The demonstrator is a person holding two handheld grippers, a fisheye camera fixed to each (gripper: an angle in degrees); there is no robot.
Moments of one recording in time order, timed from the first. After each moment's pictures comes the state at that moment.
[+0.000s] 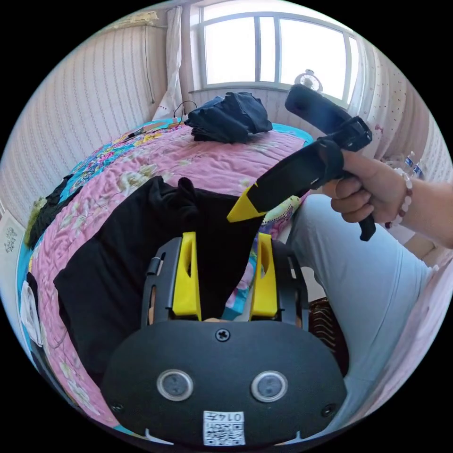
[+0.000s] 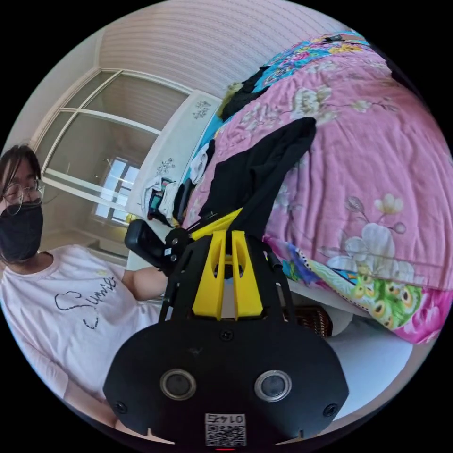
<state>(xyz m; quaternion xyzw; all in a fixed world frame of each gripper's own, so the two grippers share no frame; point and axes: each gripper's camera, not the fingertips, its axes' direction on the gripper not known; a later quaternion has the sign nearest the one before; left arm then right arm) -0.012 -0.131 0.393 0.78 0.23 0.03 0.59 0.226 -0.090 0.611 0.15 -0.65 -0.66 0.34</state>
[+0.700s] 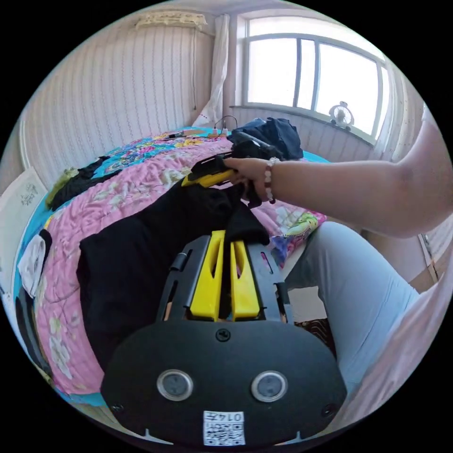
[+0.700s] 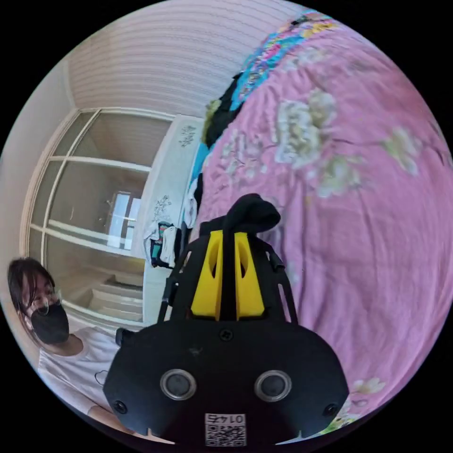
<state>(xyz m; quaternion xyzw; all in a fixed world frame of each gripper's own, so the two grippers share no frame) -0.162 -0.115 0.425 0.78 0.27 -0.07 0.56 0.064 -0.153 0.486 0.08 -0.70 -0.61 0.35</state>
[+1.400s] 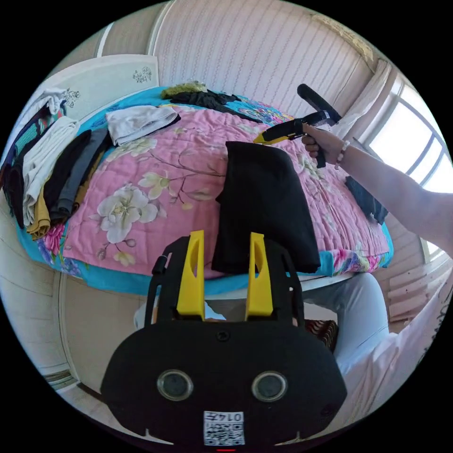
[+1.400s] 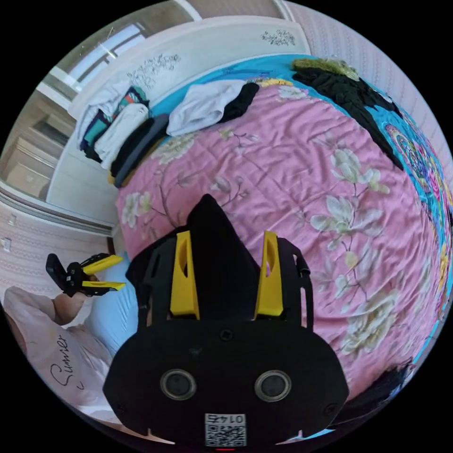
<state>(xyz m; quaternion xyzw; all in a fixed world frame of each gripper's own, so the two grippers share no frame) -0.415 -0.141 0.716 0.59 0.46 -0.33 0.57 -0.044 0.265 0.421 0.37 -0.31 -0.82 0.30</state>
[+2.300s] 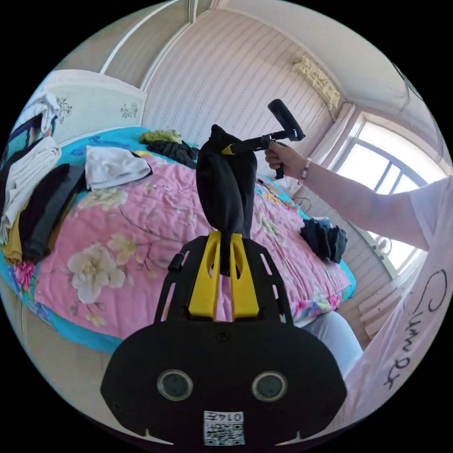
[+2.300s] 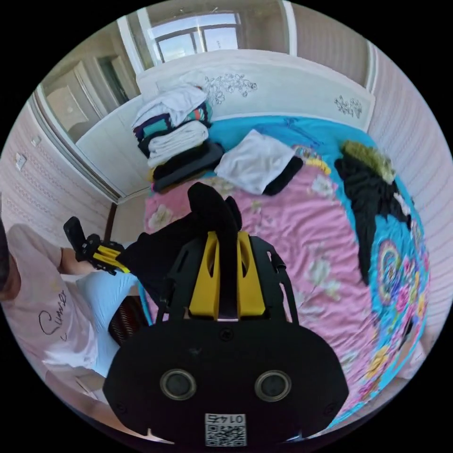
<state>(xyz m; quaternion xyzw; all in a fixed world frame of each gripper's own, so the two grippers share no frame) -0.481 -0.141 0.773 0.72 0.48 -0.32 0.40 0.059 0.404 0.362 0.47 -0.25 -0.84 0.11</state>
